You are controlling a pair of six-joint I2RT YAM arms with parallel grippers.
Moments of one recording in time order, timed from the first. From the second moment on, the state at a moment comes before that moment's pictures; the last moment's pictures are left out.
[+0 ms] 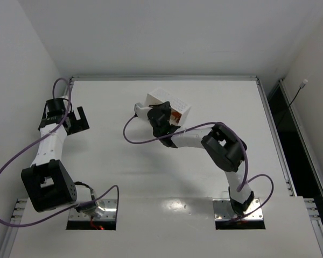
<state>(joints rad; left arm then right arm) 0.34 1.33 1.01 -0.55 -0.01 -0.06 0.84 2.05 1.25 0.53 0.80 -1.10</state>
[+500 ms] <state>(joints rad) 0.34 1.36 1.01 -0.54 0.02 -0.05 0.92 2.16 1.12 1.22 0.95 -1.72</state>
